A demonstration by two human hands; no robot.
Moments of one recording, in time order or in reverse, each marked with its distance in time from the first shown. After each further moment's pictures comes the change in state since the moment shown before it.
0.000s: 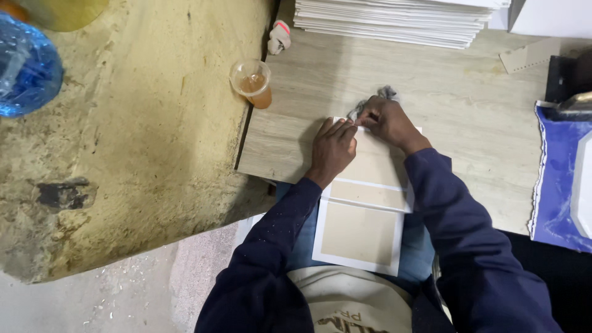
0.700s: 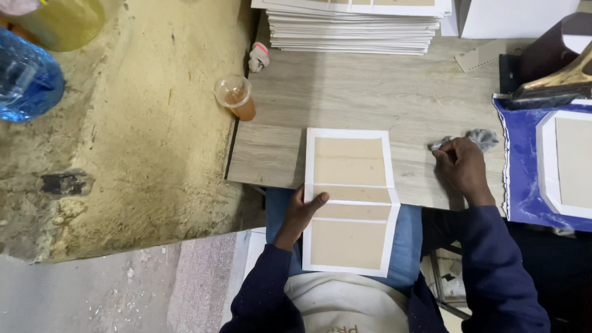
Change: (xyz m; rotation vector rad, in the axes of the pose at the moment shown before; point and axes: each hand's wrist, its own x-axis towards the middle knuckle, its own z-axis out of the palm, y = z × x) left_hand -0.106 0.061 -0.101 -1.129 -0.323 -1.085; right_hand -0.235 0.020 -0.073 -0.389 0.414 0.553
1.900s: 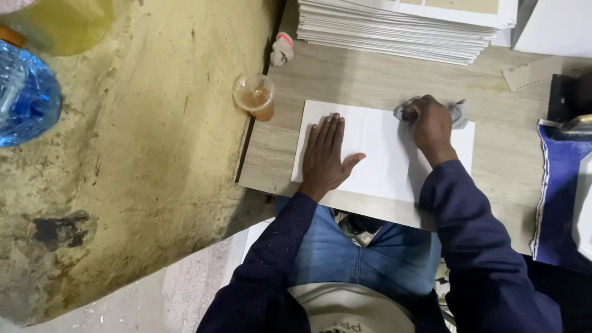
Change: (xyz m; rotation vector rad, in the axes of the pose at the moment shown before) left_hand 0.150 0.034 0.001 1.359 0.250 0.607; right_hand 0.149 -0.130 0.095 -0.206 -0.101 -0.116
